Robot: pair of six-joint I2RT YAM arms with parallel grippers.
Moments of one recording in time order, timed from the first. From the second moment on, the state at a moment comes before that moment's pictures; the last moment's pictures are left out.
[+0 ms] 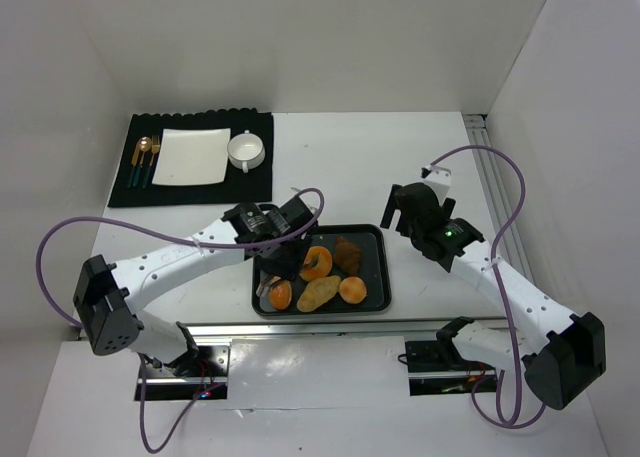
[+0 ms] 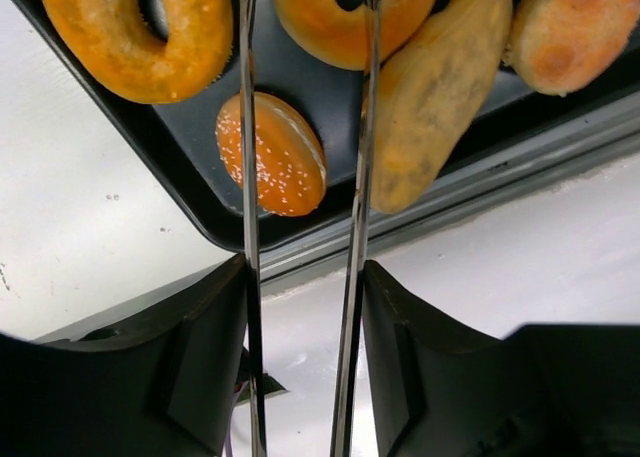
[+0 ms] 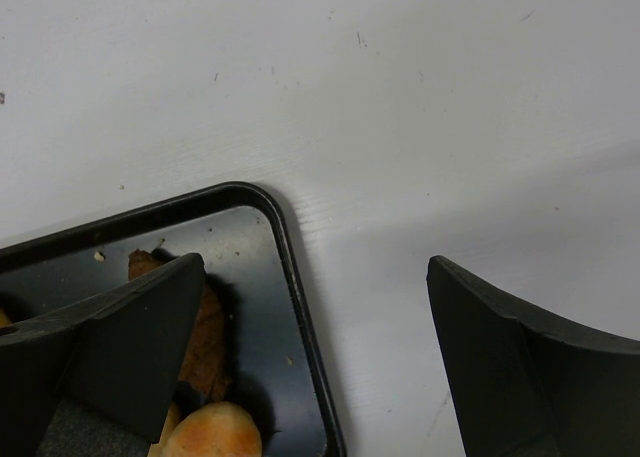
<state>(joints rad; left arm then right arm) -0.92 1.44 1.27 -1.08 -0.11 -0.54 0.53 1.06 0.85 -0.56 0.53 0.62</state>
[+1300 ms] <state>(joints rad) 0.00 1.70 1.75 -0.91 -0.26 -0.49 0.53 1.09 0.85 -0.53 0.54 0.59</state>
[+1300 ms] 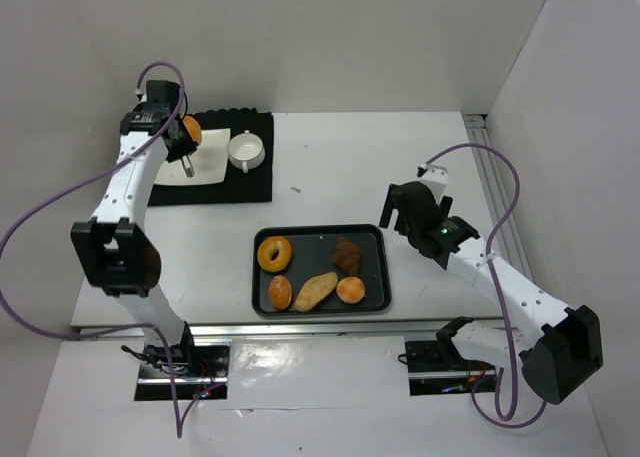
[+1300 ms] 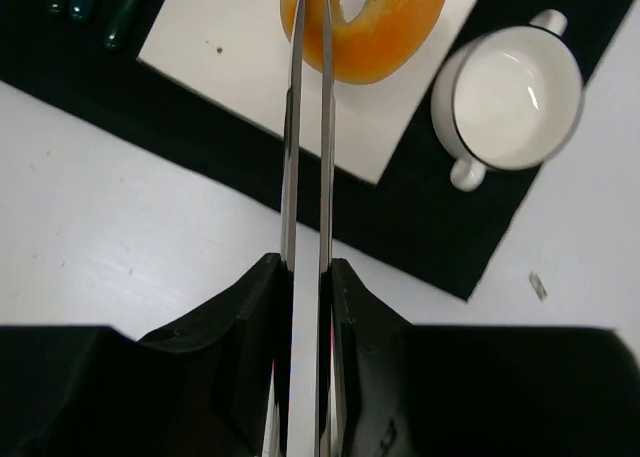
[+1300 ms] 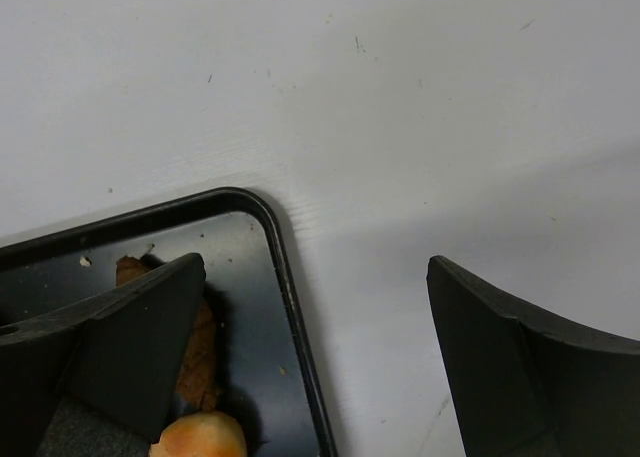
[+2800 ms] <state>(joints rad) -0.39 2.06 1.98 -0.61 -0.08 -0.32 0.53 1.09 0.85 -0.52 0.54 0.60</state>
